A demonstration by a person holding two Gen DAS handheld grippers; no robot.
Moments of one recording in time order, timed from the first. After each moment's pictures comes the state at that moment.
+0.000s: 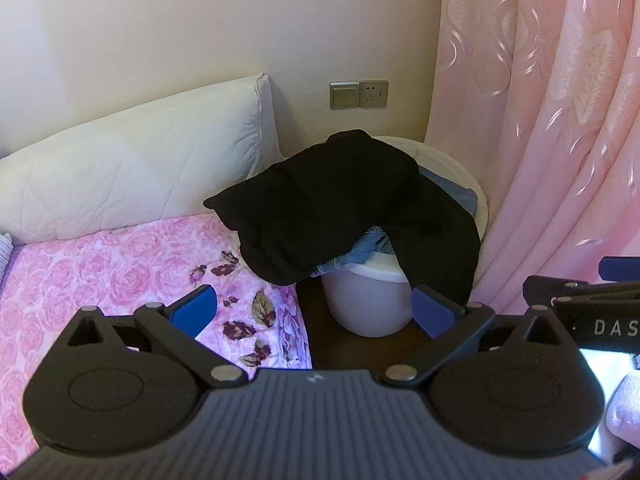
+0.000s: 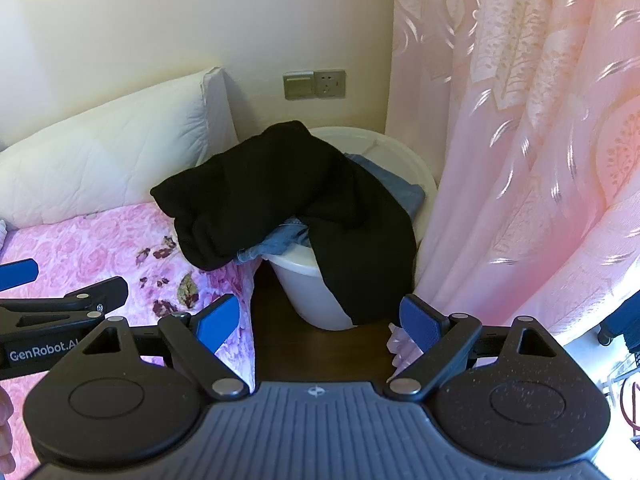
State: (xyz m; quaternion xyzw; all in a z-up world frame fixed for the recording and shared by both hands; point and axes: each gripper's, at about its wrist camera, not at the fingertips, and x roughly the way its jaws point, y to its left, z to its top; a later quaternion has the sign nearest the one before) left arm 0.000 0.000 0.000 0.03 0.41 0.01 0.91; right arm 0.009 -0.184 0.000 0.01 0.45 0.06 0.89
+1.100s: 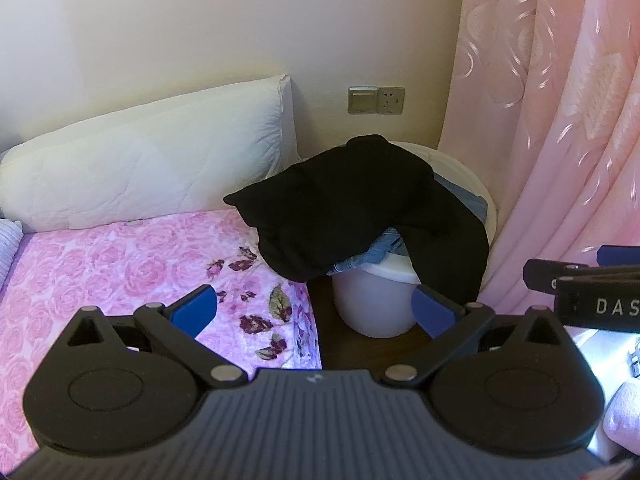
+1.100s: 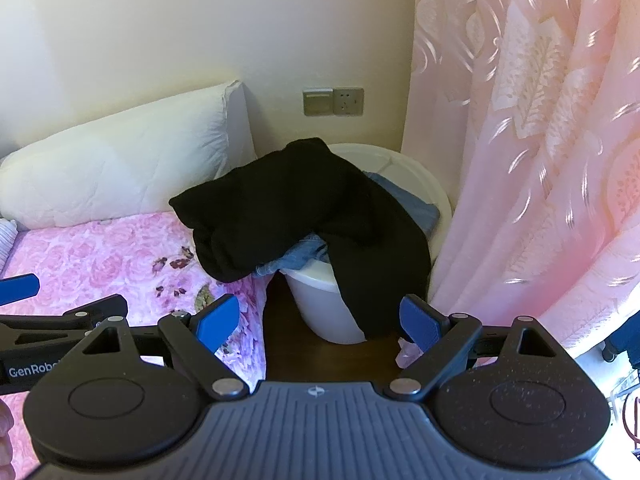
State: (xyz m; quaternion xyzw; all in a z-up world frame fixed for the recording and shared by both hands) left arm -0.022 0.030 0.010 0.01 0.40 0.03 0.92; right arm 0.002 -0.164 0.014 0.00 0.43 0.07 0.90
